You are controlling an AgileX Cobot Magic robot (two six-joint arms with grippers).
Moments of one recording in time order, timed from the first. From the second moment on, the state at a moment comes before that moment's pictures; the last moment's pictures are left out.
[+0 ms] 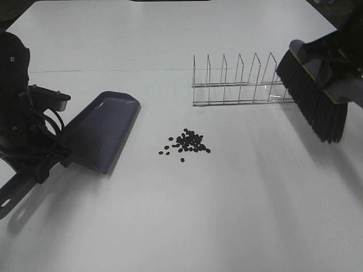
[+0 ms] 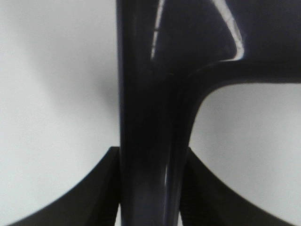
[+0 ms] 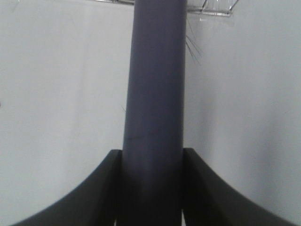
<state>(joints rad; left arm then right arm) -0.33 1.93 -1.11 0.09 0.91 -0.06 0.12 1.63 -1.19 -0.08 0.84 0.06</state>
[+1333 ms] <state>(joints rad) -0.52 2.08 -1.27 0.20 1.01 -0.12 0.30 1.71 -1.05 -0.51 0.83 0.43</state>
